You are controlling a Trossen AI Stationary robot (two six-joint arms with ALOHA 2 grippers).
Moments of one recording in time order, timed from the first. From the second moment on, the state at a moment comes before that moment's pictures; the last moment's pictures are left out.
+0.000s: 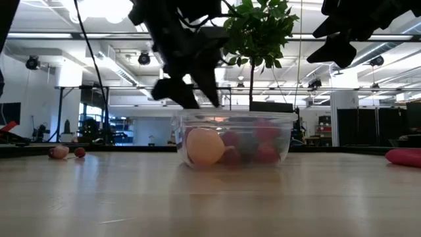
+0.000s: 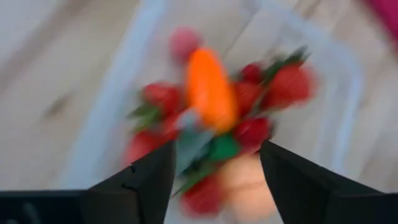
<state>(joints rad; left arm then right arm) -0.03 1.76 1.29 -0.51 -0.02 -0.72 0.06 0.74 0.60 -0.36 0.09 0.39</state>
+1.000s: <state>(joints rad) 0.39 1.47 0.86 -0.99 -0.07 -0.98 0.06 0.74 0.60 -0.36 0.09 0.39</state>
